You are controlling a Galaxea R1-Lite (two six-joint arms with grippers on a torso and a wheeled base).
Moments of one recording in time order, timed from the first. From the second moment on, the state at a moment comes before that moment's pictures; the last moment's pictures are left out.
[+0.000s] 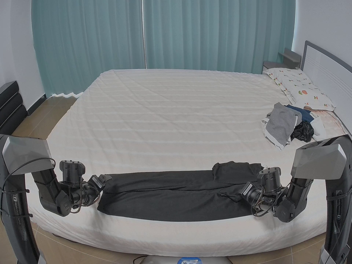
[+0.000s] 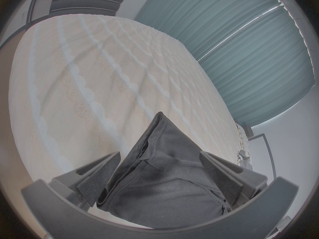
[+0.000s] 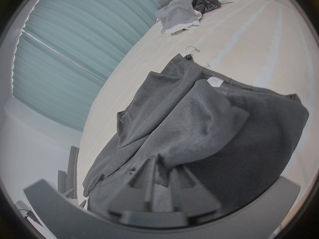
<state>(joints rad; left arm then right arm) -0.06 2.27 -0.53 -1.07 -0.10 -0.89 0.35 2.38 -0.58 -1.15 -0.07 0.99</state>
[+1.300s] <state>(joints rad) -0.05 2.27 -0.53 -1.07 -0.10 -0.89 0.42 2.23 -0.40 -1.13 -0.11 0.87</state>
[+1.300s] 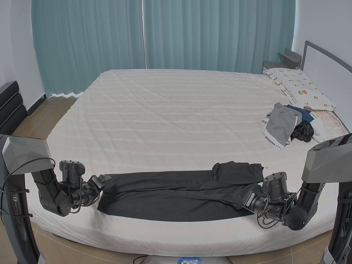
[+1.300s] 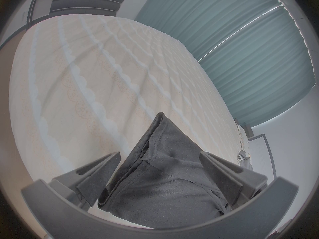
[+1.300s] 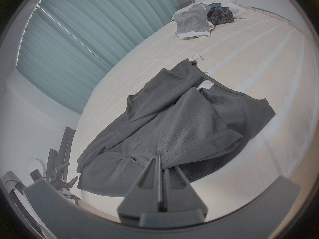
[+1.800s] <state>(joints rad) -0.05 2.27 -0.53 -1.07 -0.10 -0.89 0.40 2.21 -0.37 -1.13 -0.11 0.83</state>
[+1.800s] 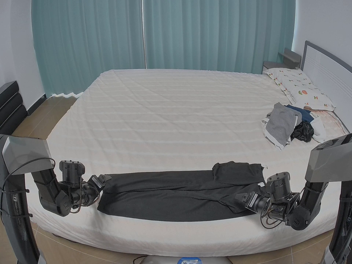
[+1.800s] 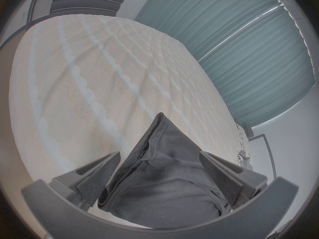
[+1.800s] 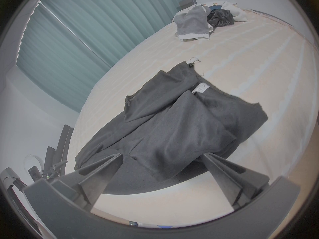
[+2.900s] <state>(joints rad) -0.05 2.27 -0.54 -1.07 -0.10 -0.89 0.19 2.25 -0.36 -1.15 0.03 0.74</state>
